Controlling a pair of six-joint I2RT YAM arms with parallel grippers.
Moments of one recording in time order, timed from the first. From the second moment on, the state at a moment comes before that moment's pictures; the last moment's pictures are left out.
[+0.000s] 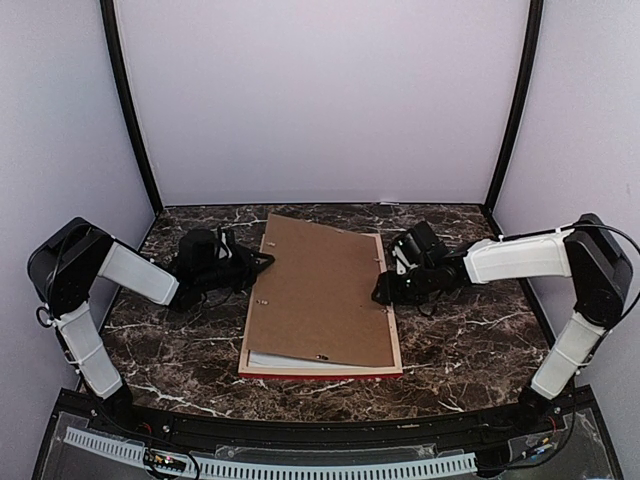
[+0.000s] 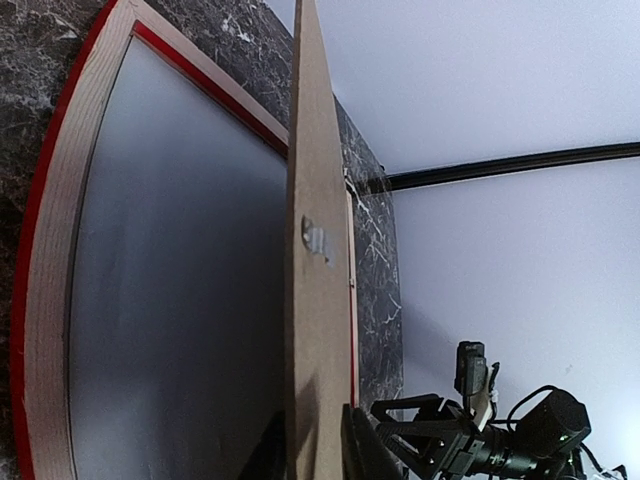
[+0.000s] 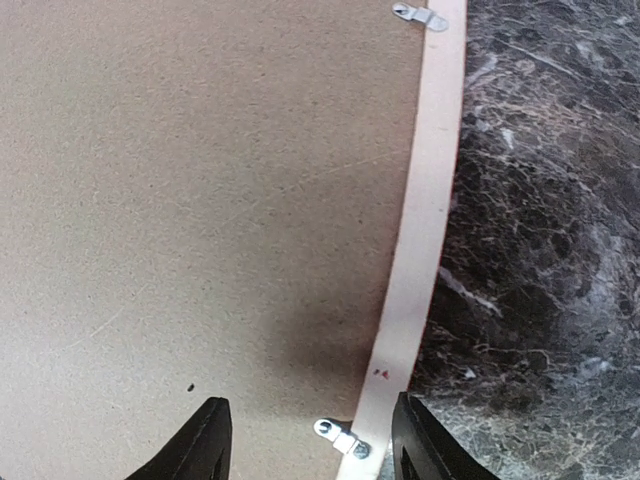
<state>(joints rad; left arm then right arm) -0.49 1.77 0.70 0.74 0.35 -1.16 0.69 1.65 0.95 -0.25 -0.05 0.56</state>
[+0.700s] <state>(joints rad) -0.49 1.77 0.70 0.71 0.35 -1.14 0.75 1.73 1.00 -0.29 -0.07 0.55</state>
